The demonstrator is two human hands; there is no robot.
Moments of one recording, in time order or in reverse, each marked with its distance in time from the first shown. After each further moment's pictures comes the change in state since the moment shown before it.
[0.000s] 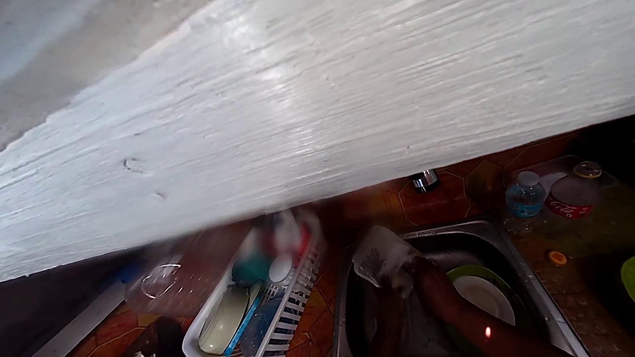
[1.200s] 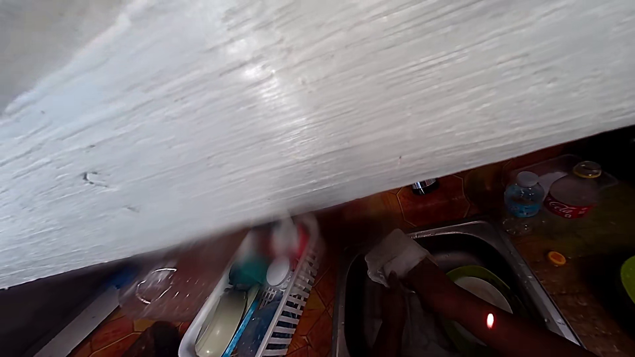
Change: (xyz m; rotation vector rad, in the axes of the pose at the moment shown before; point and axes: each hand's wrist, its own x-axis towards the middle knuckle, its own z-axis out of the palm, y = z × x) left_hand 0.003 0.002 0.013 0.159 -0.025 0.085; right_hand 0.005 0.011 -0.015 -0.142 -0.215 -0.299
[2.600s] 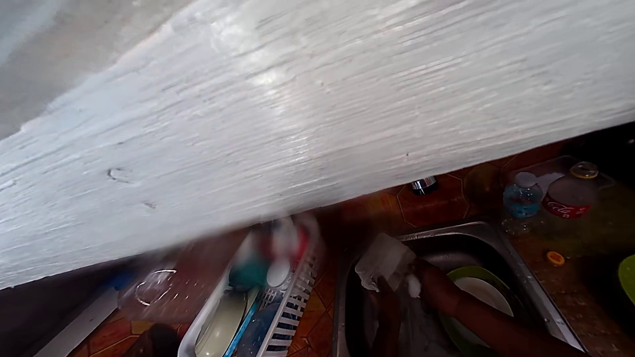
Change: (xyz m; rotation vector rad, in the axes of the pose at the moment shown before) left_hand 0.009 -0.013 -0.003 0.040 0.229 0.149; right_hand 0.007 0.004 0.004 0.313 0.041 0.305
